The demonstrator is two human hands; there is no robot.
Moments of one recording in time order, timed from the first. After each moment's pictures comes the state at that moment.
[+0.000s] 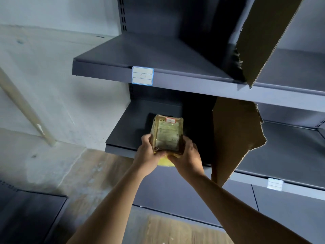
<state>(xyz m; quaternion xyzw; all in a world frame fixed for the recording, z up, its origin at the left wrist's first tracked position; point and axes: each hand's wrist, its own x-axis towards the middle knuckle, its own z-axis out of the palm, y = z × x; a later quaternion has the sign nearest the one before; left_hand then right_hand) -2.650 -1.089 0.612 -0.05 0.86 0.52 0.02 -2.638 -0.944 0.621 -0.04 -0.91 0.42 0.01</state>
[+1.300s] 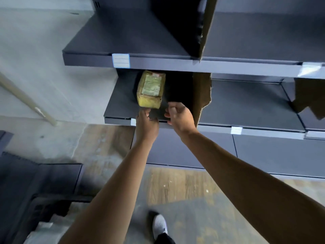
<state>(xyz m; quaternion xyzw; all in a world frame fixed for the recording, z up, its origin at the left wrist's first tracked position) -2.572 -1.033 0.703 -0.15 0.84 0.53 -0.02 -2.569 -0.927 0.736 -0.11 -0.81 0.58 -0.01</state>
